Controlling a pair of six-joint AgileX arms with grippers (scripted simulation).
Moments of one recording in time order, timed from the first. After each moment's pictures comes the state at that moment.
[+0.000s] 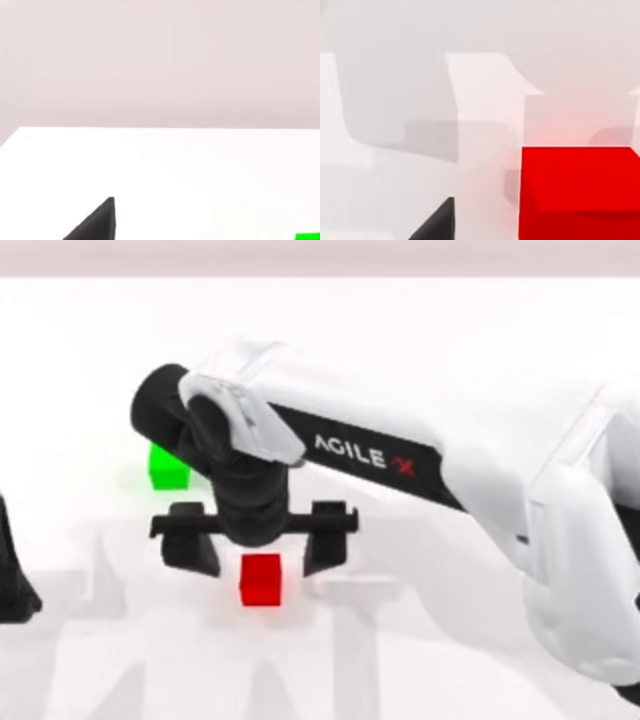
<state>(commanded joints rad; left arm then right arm) 0.00 0.00 0.00 0.00 0.00 0.00 0.91 2.50 2.17 -1.21 0.03 0.92</state>
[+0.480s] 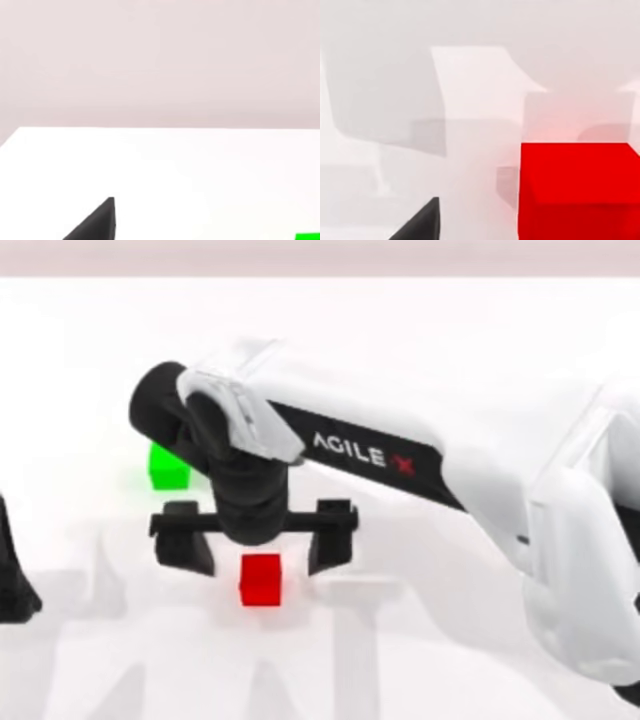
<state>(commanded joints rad) 0.00 0.00 0.00 0.00 0.00 0.00 0.91 2.51 2.18 -1.23 0.03 0.92</state>
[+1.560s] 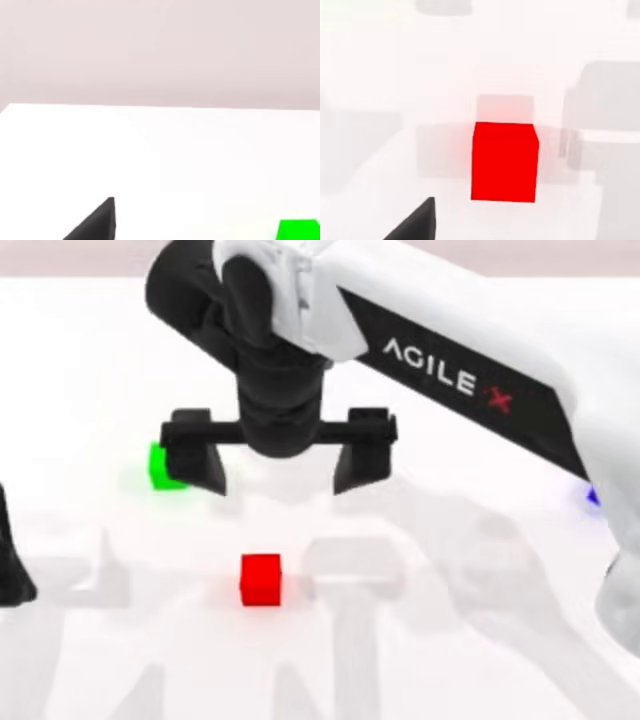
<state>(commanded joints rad) -0.02 0.12 0.12 -0.08 0.00 -0.02 0.85 2.36 2.32 -1.41 0.08 0.84</state>
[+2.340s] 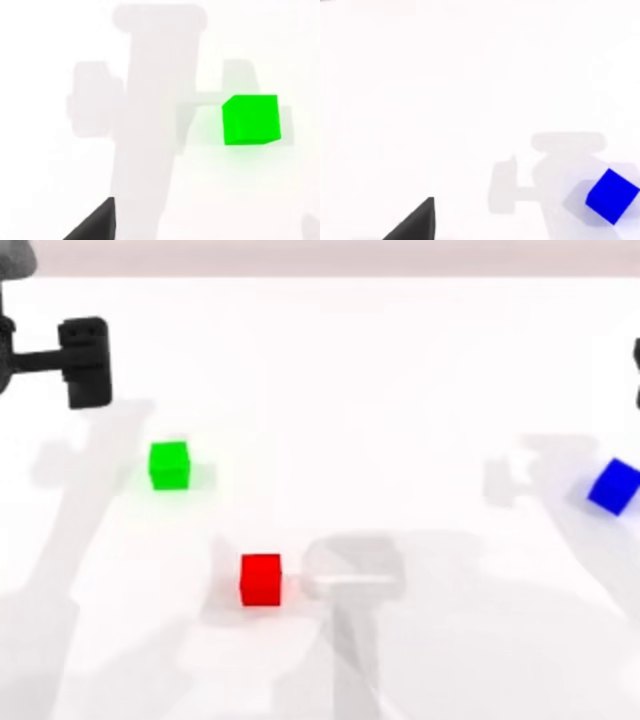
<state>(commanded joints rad) -0.15 1.33 1.14 -0.74 0.00 -0.18 0.37 1.00 1.07 -0.72 0.18 0.33</state>
